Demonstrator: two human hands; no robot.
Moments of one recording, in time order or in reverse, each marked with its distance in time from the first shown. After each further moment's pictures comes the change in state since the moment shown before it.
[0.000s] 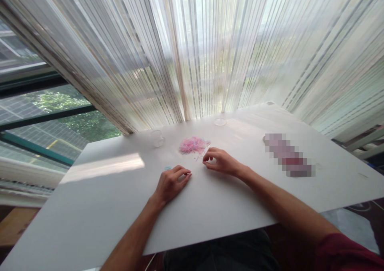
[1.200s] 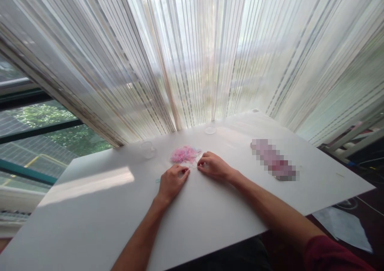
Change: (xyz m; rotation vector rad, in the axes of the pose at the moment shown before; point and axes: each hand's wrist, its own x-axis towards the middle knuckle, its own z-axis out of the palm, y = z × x) left_hand 0.050 0.009 0.024 0.088 0.012 -0.254; right_hand 0.003 0.018 -0.002 -0.184 0.005 0.074
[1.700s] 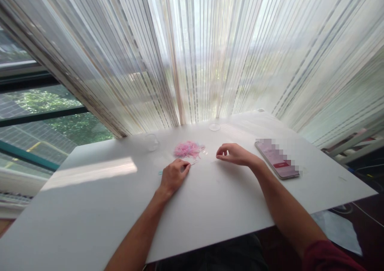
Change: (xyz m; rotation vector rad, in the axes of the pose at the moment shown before) left_hand -0.005 -0.004 0.001 -0.006 -0.002 -0.036; right_hand -0.014 0.016 -0.072 0.118 -0.178 0.292
